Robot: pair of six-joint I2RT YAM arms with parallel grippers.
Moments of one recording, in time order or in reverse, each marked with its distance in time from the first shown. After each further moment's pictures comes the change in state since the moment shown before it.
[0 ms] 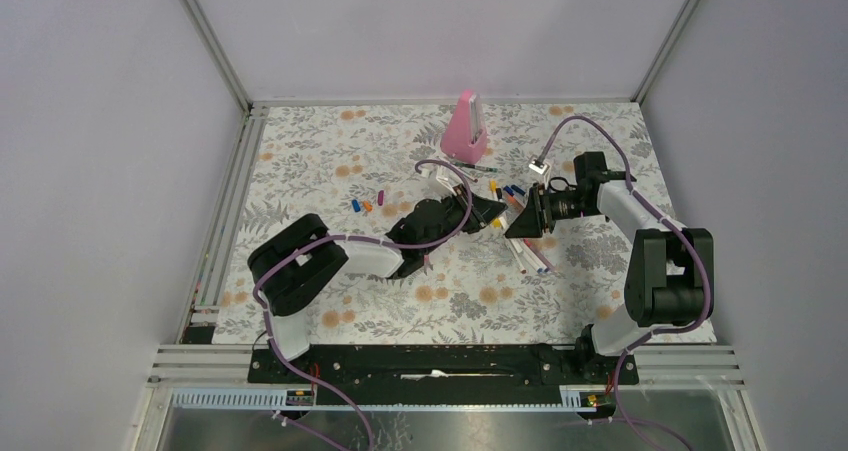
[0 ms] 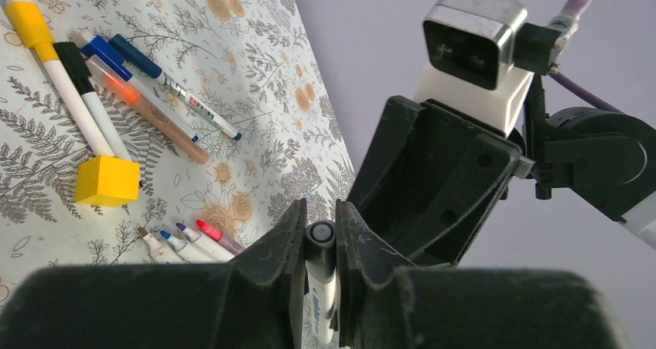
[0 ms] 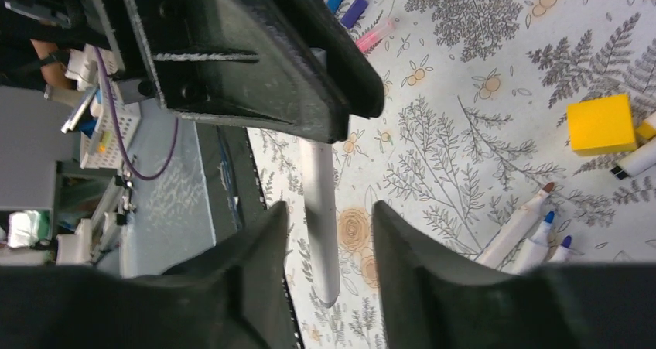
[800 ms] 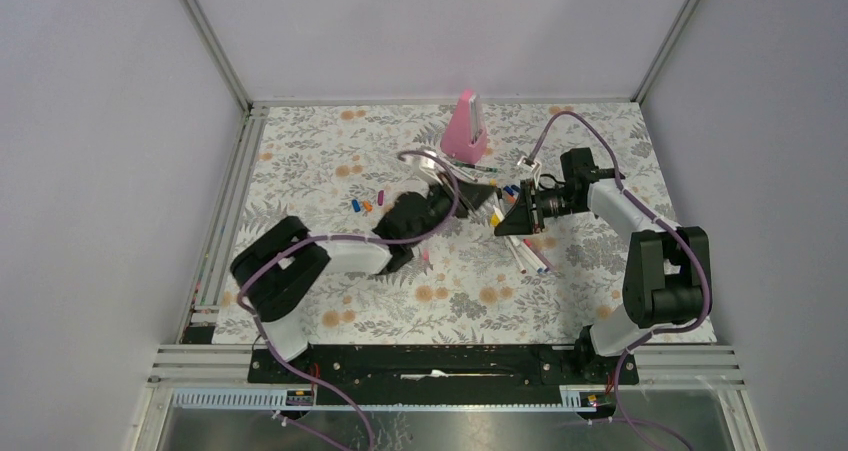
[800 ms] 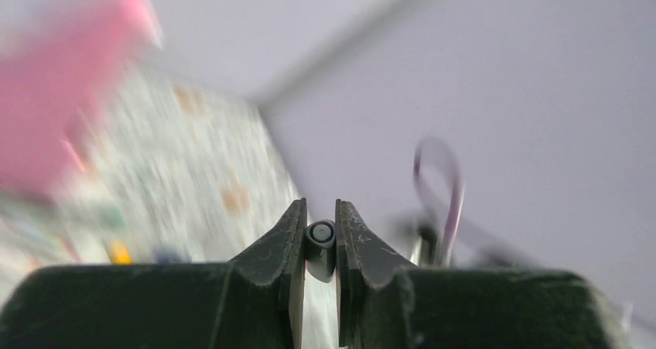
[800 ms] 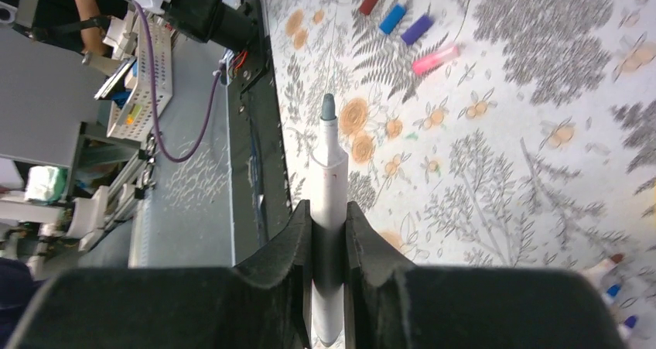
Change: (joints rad) left arm 0.114 -0.116 -0.027 0.101 -0.001 0.107; right arm 0.074 0.001 0.010 -0.001 -0.099 -0.058
